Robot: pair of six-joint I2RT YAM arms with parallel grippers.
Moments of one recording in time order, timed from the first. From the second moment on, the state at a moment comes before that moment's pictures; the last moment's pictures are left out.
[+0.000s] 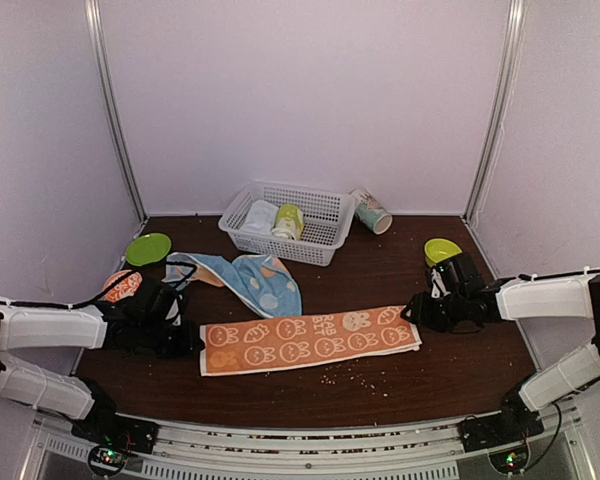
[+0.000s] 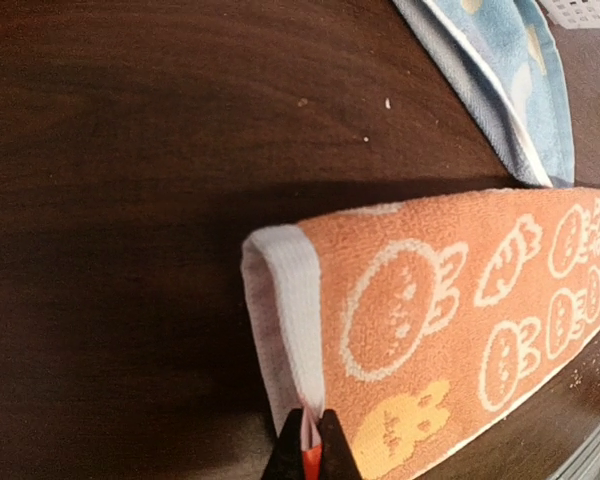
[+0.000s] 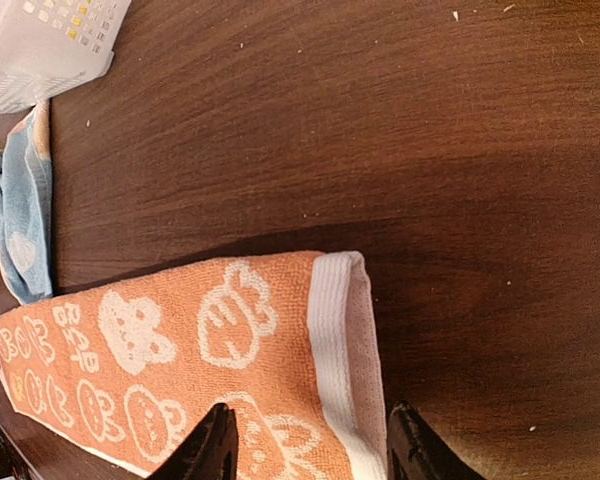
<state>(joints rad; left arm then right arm) -0.59 1.19 0.43 -0.19 0.09 -0.71 0.43 1.37 0.57 -0.10 -0.13 0.66</state>
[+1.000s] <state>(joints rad) -0.59 1.18 0.55 -0.28 0.12 -0.68 0.43 1.37 0.57 -0.09 -0.16 0.68</state>
